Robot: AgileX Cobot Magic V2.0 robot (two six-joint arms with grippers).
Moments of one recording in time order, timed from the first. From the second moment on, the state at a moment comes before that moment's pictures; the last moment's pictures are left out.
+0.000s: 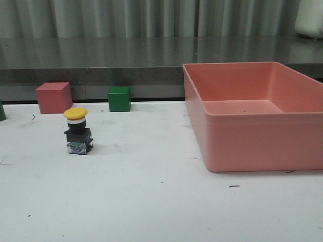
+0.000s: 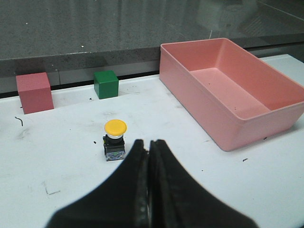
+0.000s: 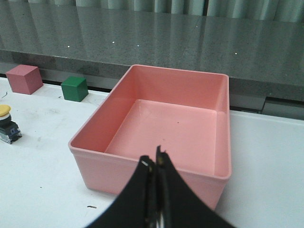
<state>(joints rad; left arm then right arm) -0.45 0.38 -0.51 -0.08 0.49 -0.04 0.35 0.19 -0.37 -0.22 0.43 0.24</state>
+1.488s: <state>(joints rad) -0.04 0.00 0.01 -0.08 0.19 -0.04 0.35 0.19 -0.37 -0.22 0.43 0.24</state>
